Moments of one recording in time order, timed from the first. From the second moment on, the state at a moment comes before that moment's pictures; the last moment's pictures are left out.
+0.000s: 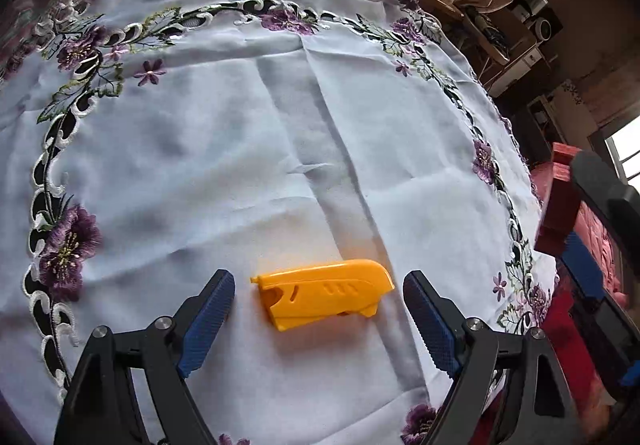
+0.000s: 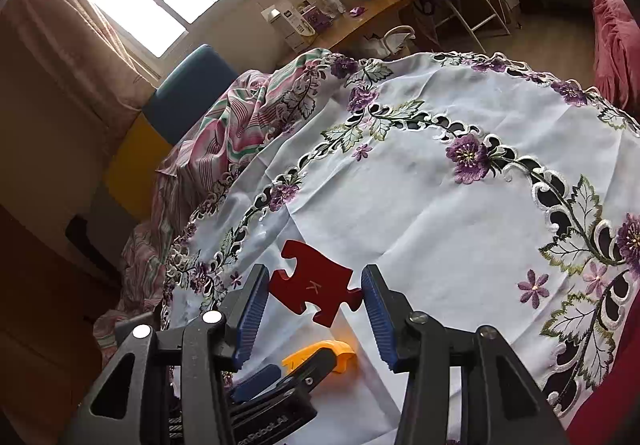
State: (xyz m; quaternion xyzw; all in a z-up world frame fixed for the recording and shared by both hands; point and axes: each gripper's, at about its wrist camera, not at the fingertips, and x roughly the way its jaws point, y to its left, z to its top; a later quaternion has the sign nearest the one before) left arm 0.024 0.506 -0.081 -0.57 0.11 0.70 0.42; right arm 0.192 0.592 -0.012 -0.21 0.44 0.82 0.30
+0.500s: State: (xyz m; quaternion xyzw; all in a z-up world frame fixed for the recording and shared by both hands) left arm 0.027 0.450 -0.074 -0.49 0.15 0.74 0.43; right arm 0.188 0.590 -0.011 -0.22 0.43 0.82 0.29
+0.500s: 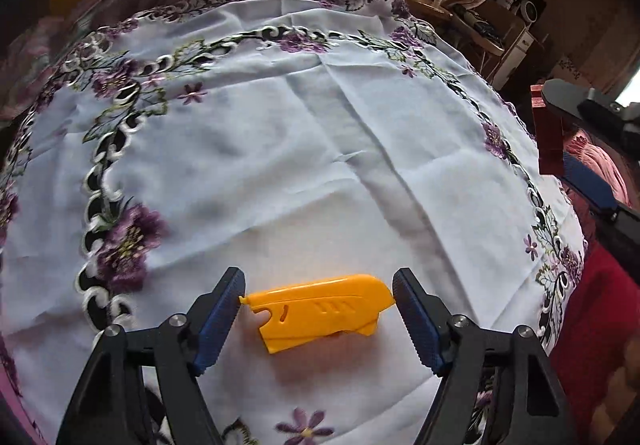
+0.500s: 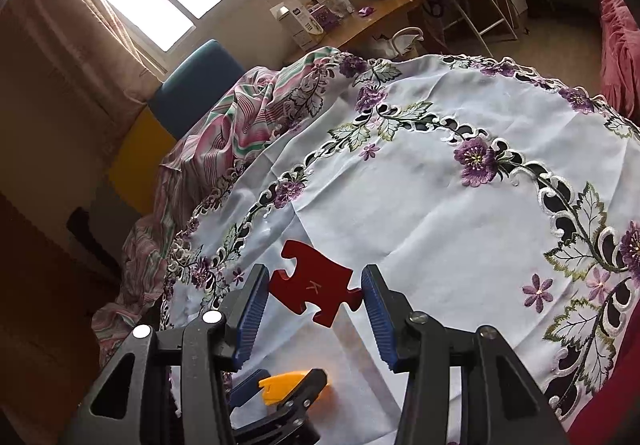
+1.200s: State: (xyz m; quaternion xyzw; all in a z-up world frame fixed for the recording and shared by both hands) left arm 0.030 0.289 -0.033 -0.42 0.11 0.81 0.39; right arm 0.122 0.562 -0.046 -0.41 0.36 0.81 0.24
